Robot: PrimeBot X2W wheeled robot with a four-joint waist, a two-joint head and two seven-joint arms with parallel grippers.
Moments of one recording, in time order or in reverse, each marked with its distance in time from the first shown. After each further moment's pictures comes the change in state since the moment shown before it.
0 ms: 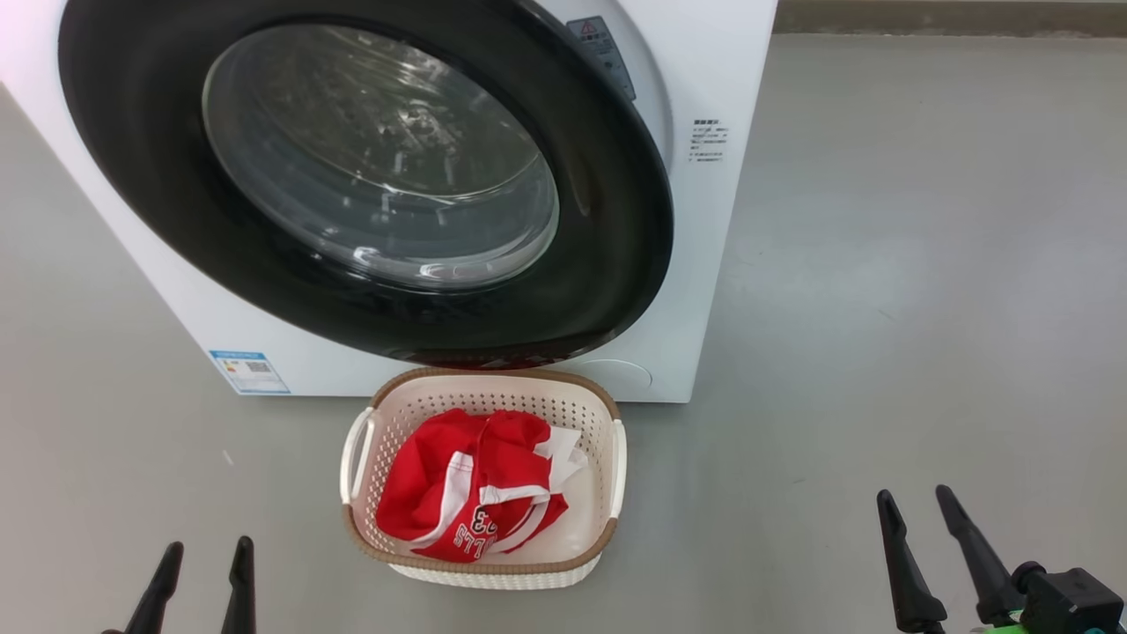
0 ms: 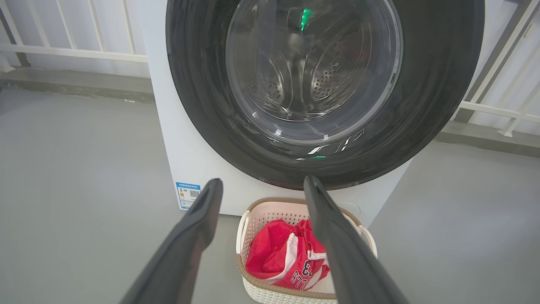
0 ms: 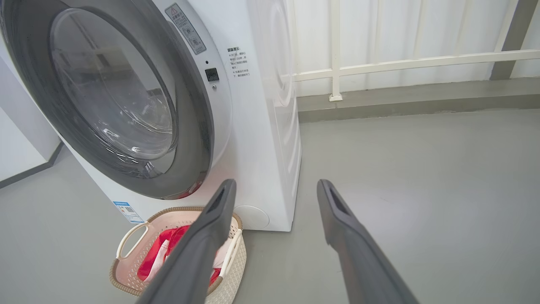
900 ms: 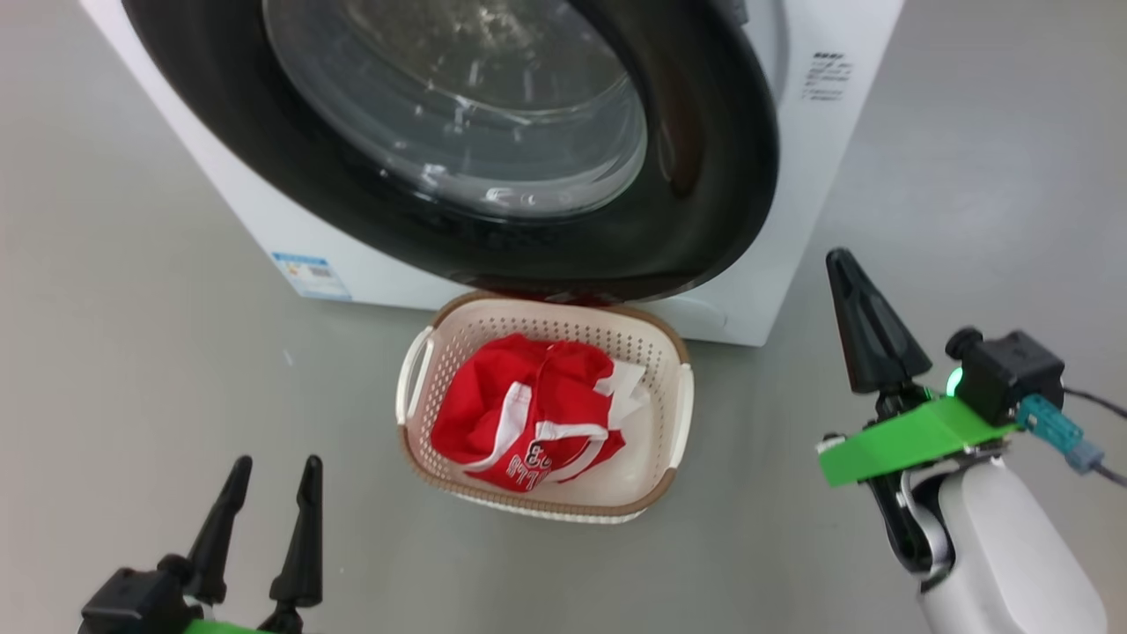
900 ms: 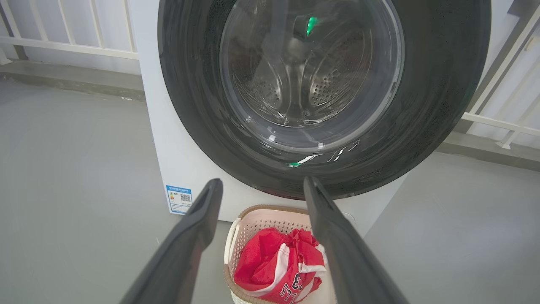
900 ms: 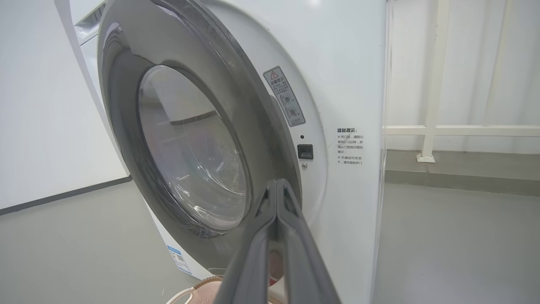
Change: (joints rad) left arm -0.117 -0.056 -0.093 -0.043 0.006 0.000 0.000; right arm -0.470 -0.018 0.136 0.122 -0.002 0.000 0.000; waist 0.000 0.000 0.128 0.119
